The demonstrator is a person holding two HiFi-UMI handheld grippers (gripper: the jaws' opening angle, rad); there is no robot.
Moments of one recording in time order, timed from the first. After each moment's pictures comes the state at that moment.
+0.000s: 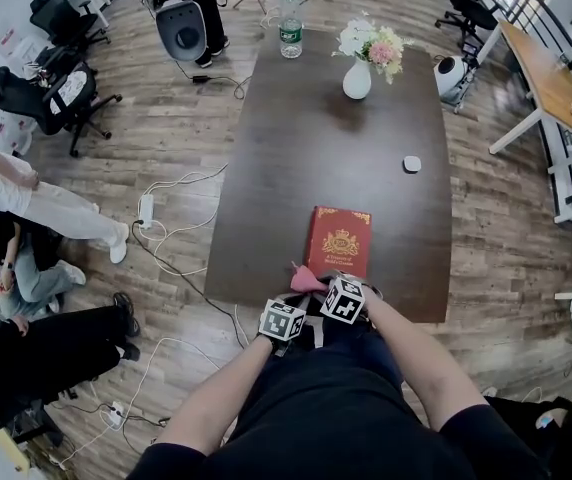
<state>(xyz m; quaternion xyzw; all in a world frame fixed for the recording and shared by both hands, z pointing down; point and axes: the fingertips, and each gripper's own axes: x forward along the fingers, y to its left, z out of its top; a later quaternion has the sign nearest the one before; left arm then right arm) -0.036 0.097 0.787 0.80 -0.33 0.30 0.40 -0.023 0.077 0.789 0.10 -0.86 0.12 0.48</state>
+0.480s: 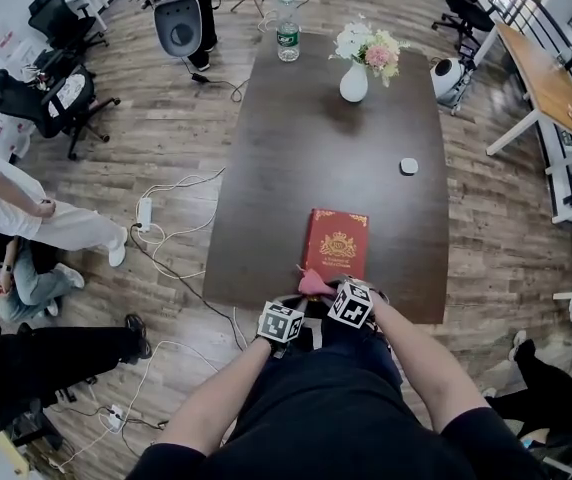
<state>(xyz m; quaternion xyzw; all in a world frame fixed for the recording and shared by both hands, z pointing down) -0.037 0.097 0.789 0.80 -0.33 0.30 0.40 0.004 0.081 0.791 0.12 -0.86 0.13 0.49</state>
